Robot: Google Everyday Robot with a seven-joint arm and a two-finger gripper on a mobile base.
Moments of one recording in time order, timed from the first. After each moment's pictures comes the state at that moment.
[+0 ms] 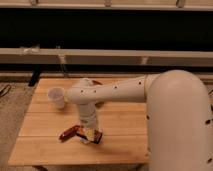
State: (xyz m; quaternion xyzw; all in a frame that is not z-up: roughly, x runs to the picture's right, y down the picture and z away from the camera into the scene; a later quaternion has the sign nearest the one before) arm -0.061 0.228 0.736 -0.15 -0.47 -0.87 0.12
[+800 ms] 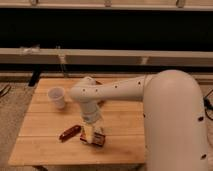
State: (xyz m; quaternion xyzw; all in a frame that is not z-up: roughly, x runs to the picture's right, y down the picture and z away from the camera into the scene) arm -0.051 0.215 0.756 -0.16 -0.45 -0.87 0.15
